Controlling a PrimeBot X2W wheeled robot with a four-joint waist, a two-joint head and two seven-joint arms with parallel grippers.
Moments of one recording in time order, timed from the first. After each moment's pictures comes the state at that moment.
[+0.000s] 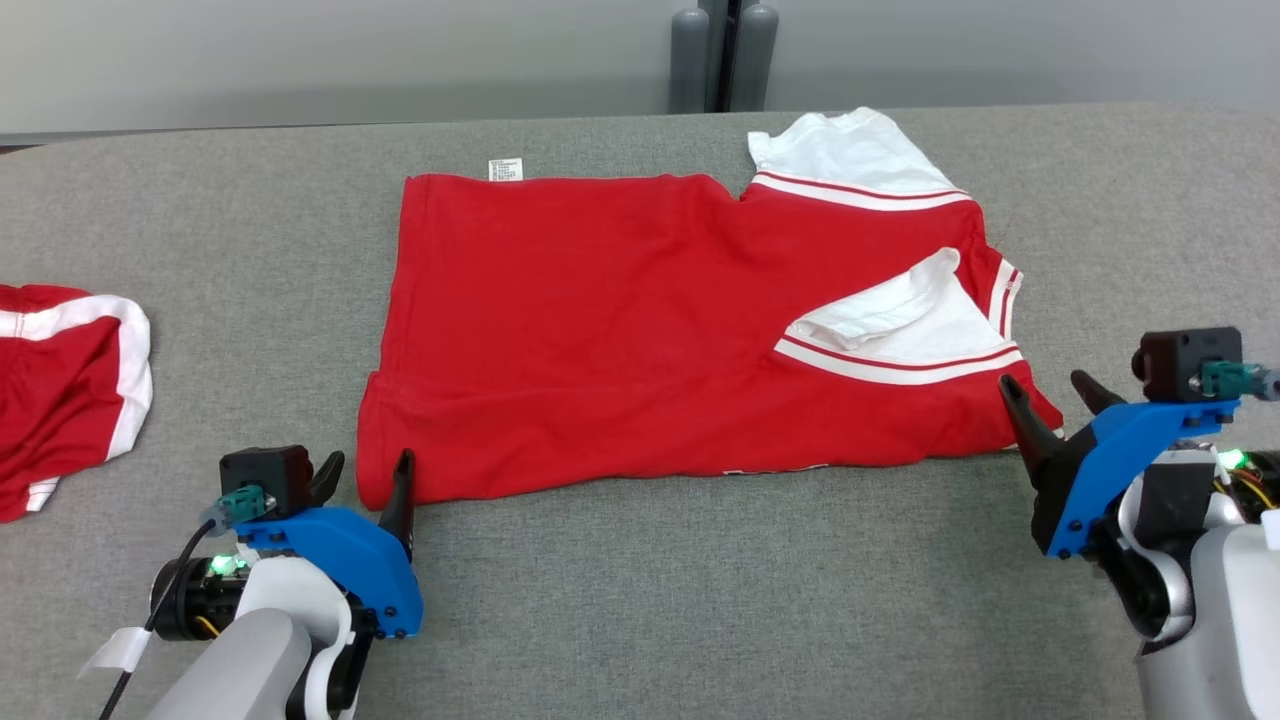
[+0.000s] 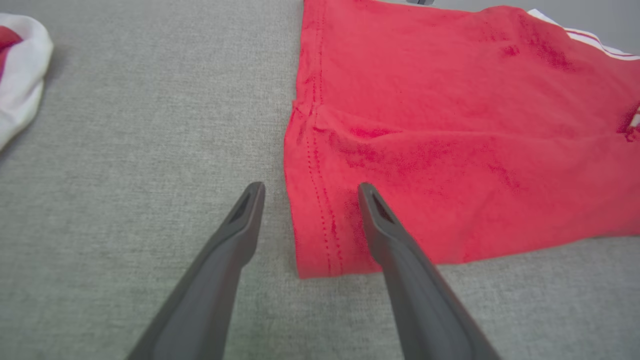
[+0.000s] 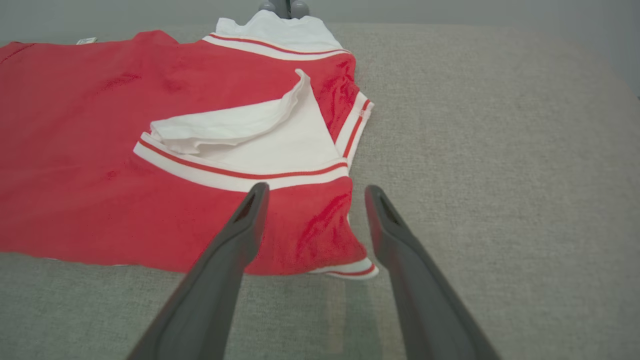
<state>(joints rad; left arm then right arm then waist) -0.37 0.41 -0.62 0.43 -0.79 0.18 0.01 -0.35 -0.14 -0.10 0.20 0.19 0.13 0.48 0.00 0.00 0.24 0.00</state>
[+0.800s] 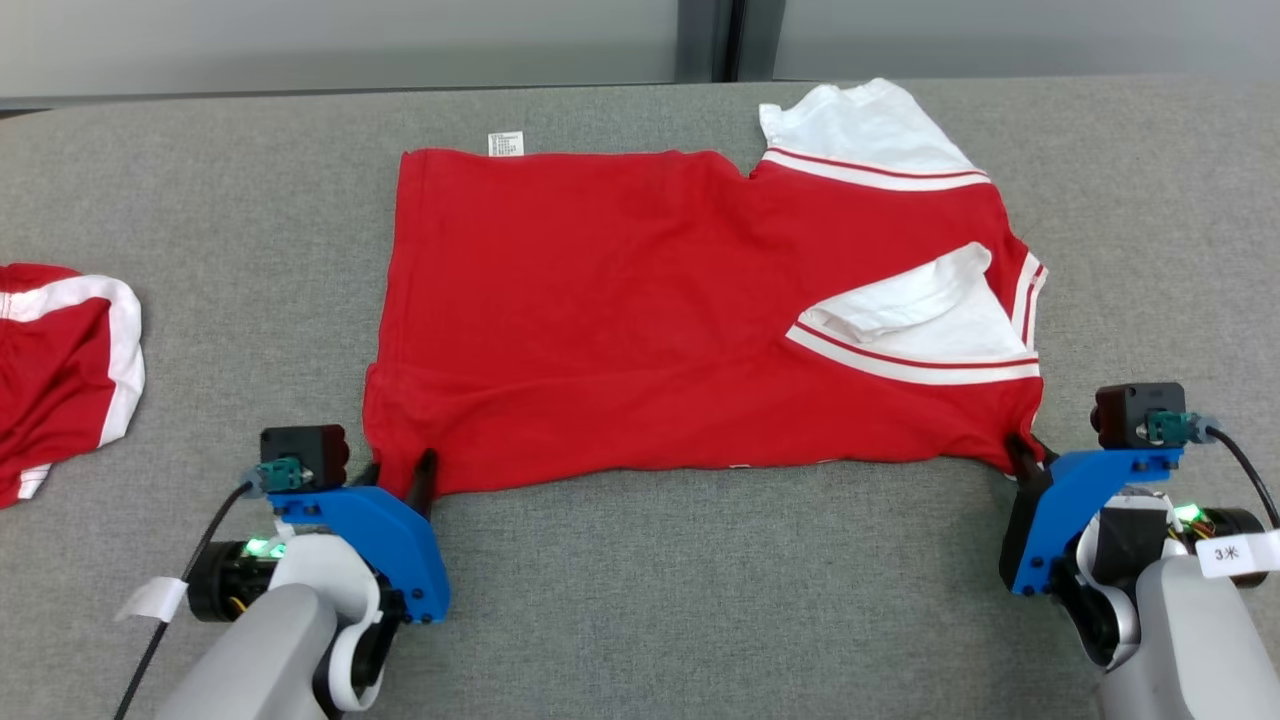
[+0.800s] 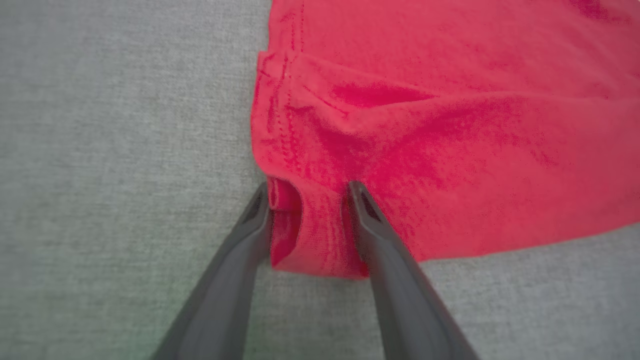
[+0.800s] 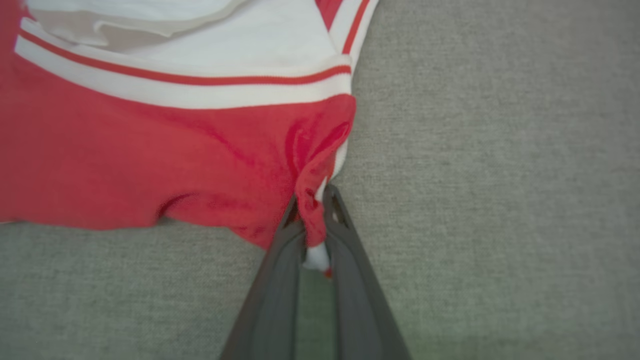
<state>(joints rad) -0.43 0.36 -0.67 0.52 -0.82 0.13 0.10 -0.36 -0.05 -0.17 0.43 0.05 0.13 0.39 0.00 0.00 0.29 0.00</state>
